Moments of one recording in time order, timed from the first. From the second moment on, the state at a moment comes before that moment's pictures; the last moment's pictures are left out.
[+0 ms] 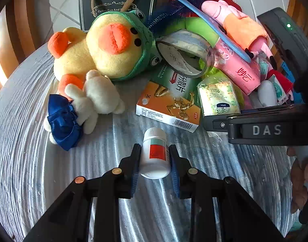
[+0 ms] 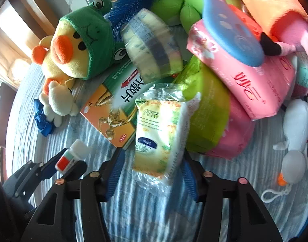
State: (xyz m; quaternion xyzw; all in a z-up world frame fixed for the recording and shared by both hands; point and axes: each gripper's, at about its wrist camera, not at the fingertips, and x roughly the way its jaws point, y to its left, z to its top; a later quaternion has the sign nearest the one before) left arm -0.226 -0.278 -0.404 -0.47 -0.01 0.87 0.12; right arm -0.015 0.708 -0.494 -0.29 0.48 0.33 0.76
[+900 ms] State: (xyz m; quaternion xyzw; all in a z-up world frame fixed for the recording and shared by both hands) left arm -0.205 -0.285 -0.330 -0.44 -0.01 0.90 0.05; right arm -0.045 0.667 -0.421 -0.31 0.43 0.37 0.77
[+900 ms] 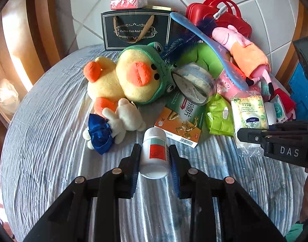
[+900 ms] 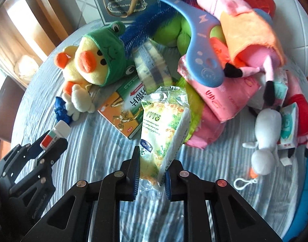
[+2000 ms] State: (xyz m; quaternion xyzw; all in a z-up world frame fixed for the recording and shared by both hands) left arm -0.132 -0.179 -0.144 -0.35 0.00 0.94 0.01; right arm -0.086 0.529 -0.249 -0.30 0.32 0.48 0.76
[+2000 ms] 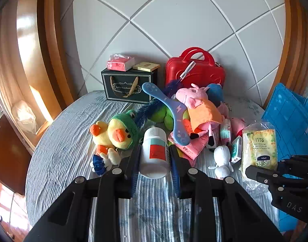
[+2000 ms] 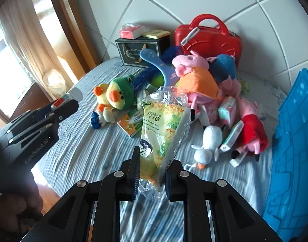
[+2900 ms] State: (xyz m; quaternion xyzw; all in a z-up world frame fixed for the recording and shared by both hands) left arm -0.097 -0.063 -0.040 -0.27 0.02 0.96 0.01; right arm -0.049 0.425 -0.150 -0.28 0.27 0.53 0.76
